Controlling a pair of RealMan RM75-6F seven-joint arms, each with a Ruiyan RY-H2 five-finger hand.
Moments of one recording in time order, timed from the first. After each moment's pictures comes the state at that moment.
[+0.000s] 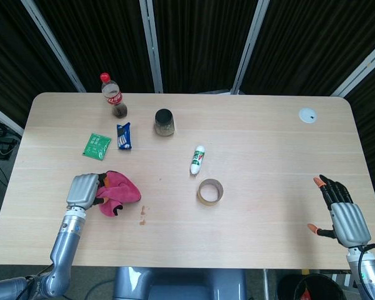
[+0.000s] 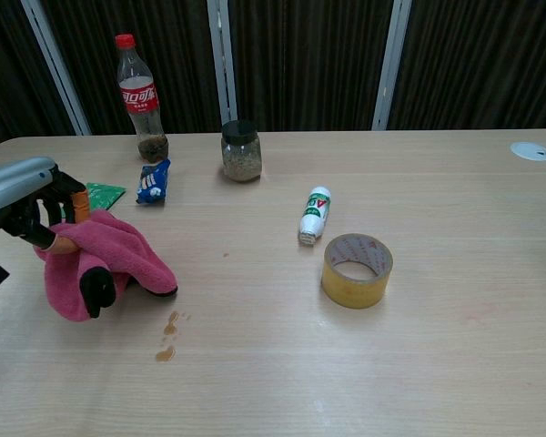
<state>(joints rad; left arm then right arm) -0.49 -1.57 -0.19 -1.66 0.95 1.21 0.49 0.14 -1.12 0.04 -1.61 -1.51 1.38 0.13</state>
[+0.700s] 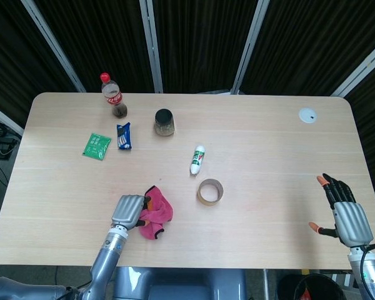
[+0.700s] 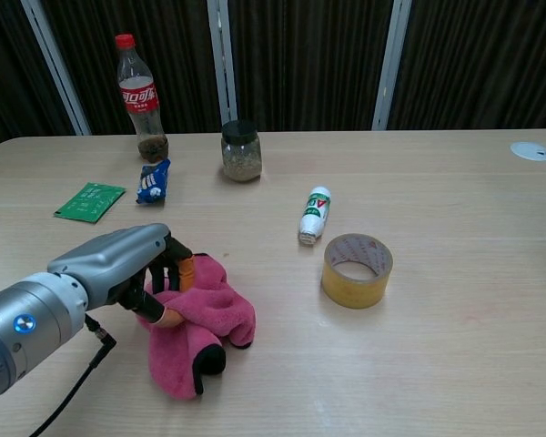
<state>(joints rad) -0.56 -1.84 -0.11 -1.65 0.91 1.23 0.64 0.14 -1.12 0.05 -1.61 -1.50 1.39 0.15</state>
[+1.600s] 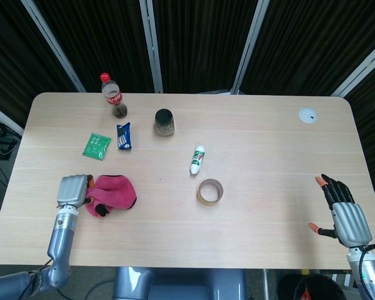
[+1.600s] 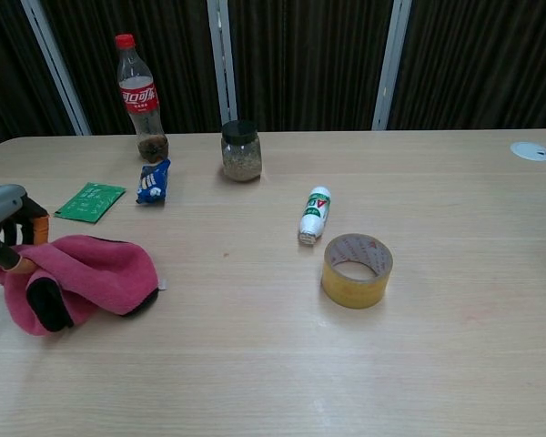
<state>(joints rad) -0.51 -1.60 -0.17 -1.47 0.82 1.19 0.58 0.14 -1.13 0.05 -1.61 -1.50 1.39 0.13</state>
